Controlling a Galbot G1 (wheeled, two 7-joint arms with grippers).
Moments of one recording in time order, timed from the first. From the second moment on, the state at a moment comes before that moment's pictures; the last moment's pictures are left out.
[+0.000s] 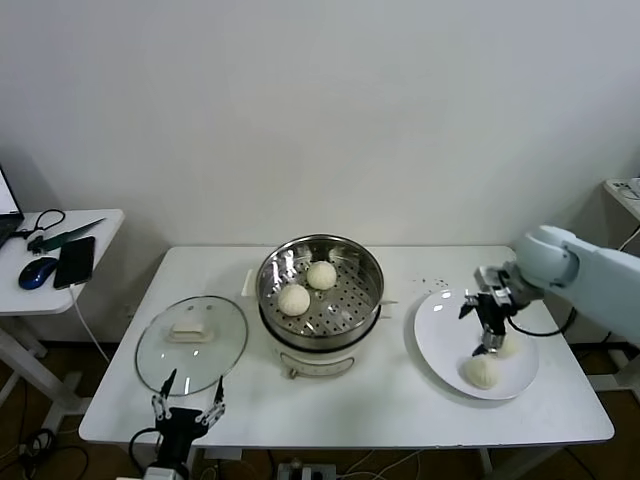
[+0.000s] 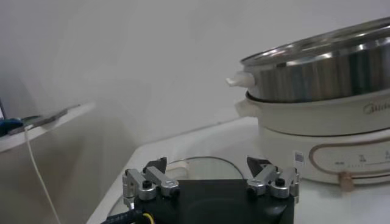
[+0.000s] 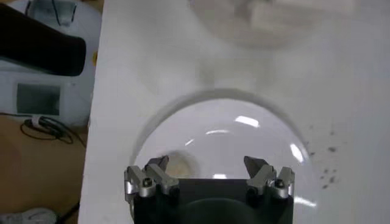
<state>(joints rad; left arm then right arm) 1.73 -1.50 -0.61 -1.97 0.17 -0.06 -0.01 0.18 0.50 -1.06 1.42 0.14 -0.29 -1.12</state>
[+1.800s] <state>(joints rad) 1.74 -1.52 -0.61 -1.96 0.19 -0.06 -0.01 0.42 0.71 -1.19 1.21 0.01 0.06 -1.17</state>
